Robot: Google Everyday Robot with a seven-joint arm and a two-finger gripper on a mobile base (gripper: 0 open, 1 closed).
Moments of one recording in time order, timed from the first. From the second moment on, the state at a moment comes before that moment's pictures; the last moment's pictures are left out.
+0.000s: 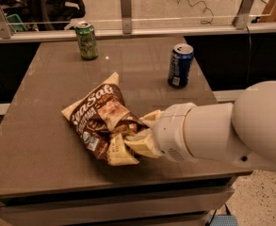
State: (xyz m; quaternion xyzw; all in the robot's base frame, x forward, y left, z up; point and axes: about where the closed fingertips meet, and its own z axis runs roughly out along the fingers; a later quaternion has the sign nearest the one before) arm 0.395 0.010 0.873 -0.51 0.74 0.17 0.42
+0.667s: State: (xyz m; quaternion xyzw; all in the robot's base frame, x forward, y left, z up) arm 0.376 -0.102 0.893 -0.45 0.79 0.12 0.40
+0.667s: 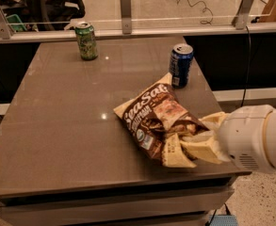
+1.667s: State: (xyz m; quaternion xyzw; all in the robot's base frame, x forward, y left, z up) arm 0.395 -0.192 0.891 -0.35 0.83 0.09 0.43
